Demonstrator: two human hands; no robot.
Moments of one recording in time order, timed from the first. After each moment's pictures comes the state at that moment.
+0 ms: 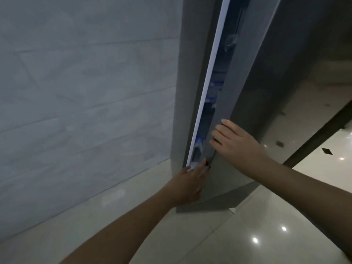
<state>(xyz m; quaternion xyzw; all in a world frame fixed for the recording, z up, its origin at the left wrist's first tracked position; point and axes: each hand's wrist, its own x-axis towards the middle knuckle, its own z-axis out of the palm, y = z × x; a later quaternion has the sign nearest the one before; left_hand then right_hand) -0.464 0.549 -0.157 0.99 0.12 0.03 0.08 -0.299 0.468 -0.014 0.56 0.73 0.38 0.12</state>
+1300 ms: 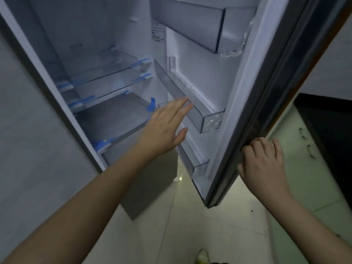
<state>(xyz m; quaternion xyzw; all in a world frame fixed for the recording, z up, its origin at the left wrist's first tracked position) -0.301 0.422 -0.028 0.92 -0.19 0.33 0.08 -0.313 0.131 -0.050 0.95 0.20 0.24 0.03</state>
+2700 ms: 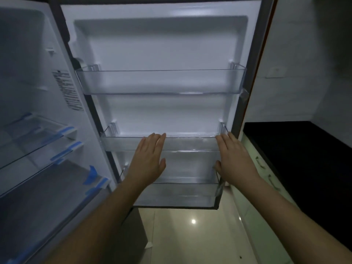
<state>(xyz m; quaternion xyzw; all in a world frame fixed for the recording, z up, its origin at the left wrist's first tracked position) -0.031 0.332 -0.027 0.95 -0.17 0.24 0.05 -0.058 0.063 0.008 0.98 0.09 0.16 -0.02</state>
